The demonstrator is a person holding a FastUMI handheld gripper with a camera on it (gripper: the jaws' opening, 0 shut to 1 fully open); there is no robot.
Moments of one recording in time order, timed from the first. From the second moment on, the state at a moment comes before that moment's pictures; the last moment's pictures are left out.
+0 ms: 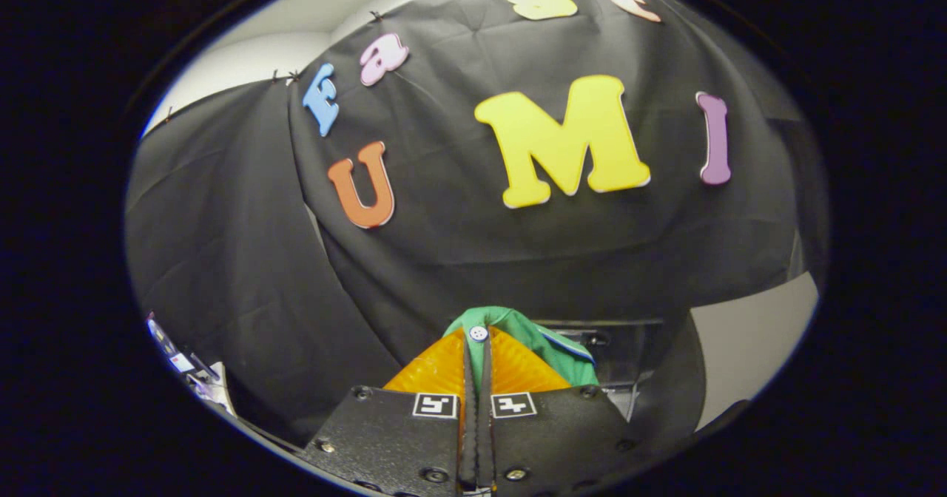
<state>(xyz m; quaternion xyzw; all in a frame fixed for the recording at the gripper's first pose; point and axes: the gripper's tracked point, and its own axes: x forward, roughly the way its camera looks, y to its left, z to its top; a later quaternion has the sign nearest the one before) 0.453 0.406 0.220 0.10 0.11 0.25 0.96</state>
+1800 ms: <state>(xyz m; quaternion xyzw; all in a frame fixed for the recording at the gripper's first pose) 0.536 0.405 -0.061 0.05 0.38 0.11 0.92</state>
